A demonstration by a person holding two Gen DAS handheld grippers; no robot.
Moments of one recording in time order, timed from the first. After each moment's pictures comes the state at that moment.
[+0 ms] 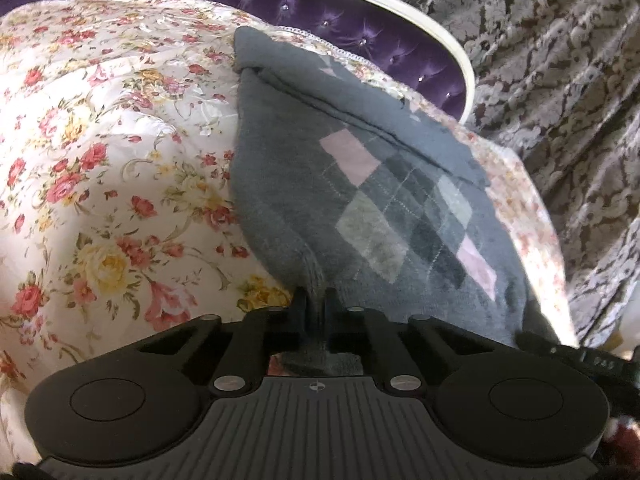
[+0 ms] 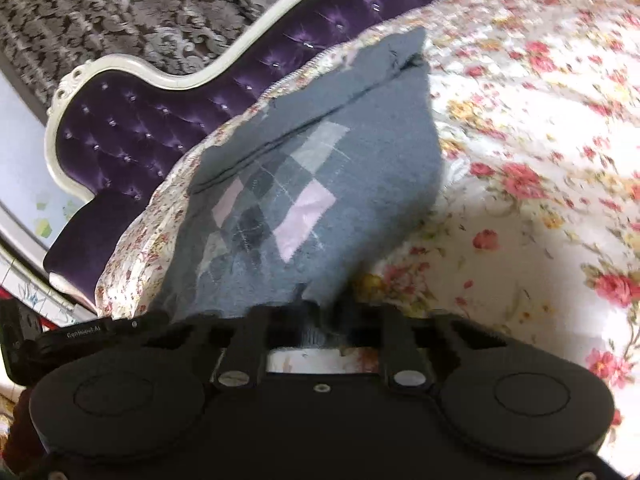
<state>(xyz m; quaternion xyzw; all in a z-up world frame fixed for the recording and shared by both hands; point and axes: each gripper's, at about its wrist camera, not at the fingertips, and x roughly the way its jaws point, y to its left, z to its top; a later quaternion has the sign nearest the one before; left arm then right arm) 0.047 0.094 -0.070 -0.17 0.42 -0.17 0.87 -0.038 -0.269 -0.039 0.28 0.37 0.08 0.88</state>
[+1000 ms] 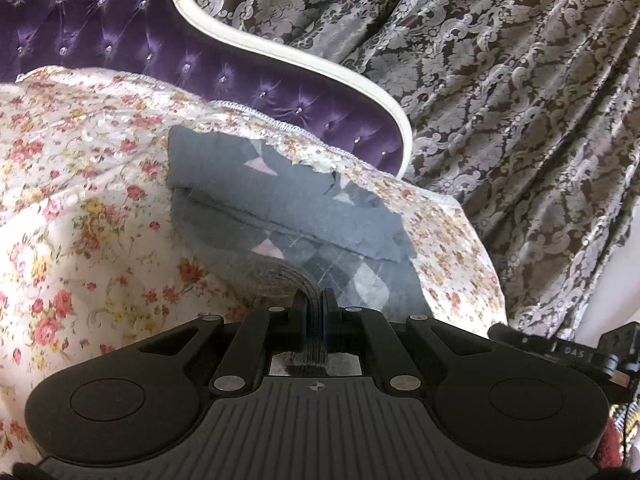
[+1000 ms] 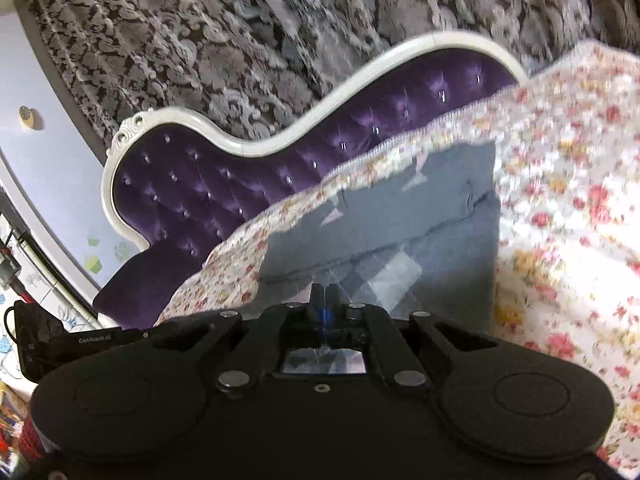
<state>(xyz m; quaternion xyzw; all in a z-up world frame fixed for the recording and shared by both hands) 0.070 0.092 0.026 -0.18 0.37 -0.24 0.88 -0.006 -0.280 0.052 0.27 0.28 0.14 0.91</state>
